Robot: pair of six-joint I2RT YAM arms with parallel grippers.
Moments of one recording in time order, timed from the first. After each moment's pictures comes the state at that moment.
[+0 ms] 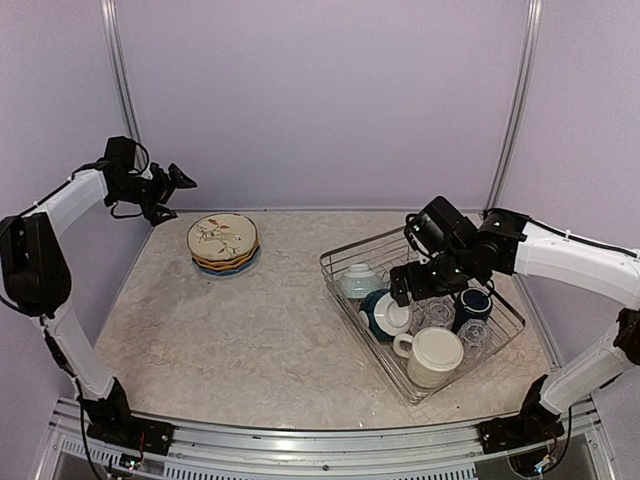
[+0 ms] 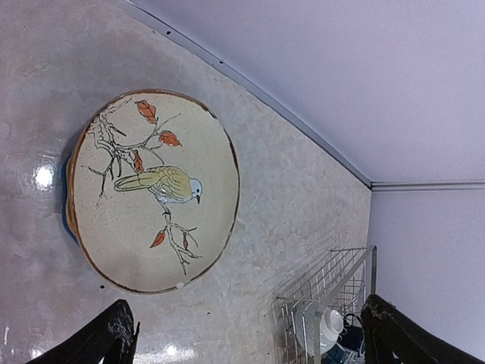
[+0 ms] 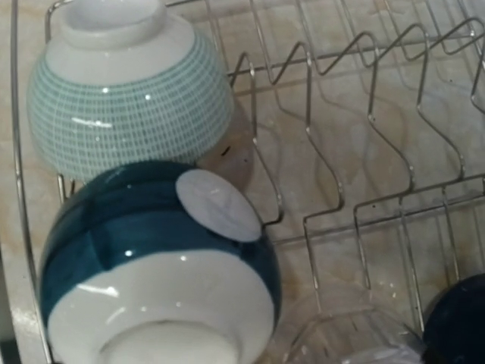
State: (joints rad) left arm 0.06 1.76 1.62 -0.63 0.58 -0.63; right arm 0.85 1.40 1.20 -0.83 0.27 0.52
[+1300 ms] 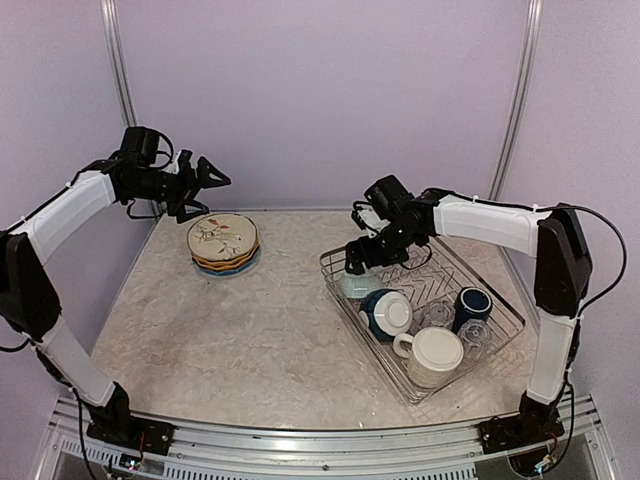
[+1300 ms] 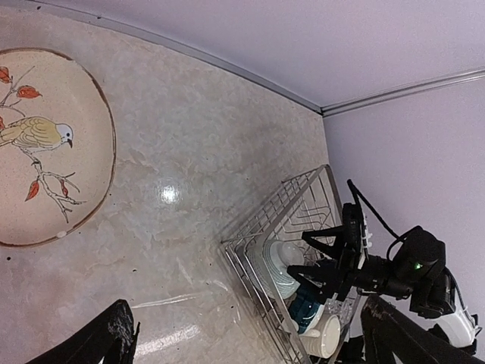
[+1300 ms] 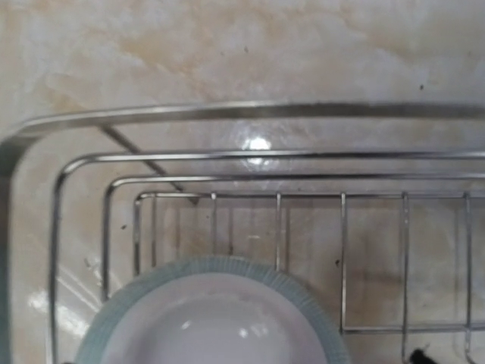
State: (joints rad) left arm -0.16 1.60 1.52 -0.59 0.62 -0.62; right arm 0.67 1.92 1.60 -0.65 -0.04 0.23
